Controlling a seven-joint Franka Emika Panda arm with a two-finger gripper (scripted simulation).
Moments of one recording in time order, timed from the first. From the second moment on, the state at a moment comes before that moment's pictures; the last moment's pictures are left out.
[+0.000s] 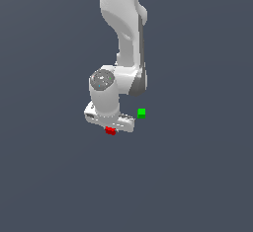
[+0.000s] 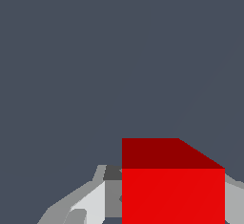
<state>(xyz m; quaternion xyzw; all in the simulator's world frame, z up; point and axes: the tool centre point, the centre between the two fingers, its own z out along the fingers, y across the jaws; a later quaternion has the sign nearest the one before) 0.023 -0.068 0.089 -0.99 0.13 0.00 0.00</state>
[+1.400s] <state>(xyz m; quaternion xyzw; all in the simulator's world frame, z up) -0.023 -0.017 0.099 -0.99 0.13 0.00 0.00</state>
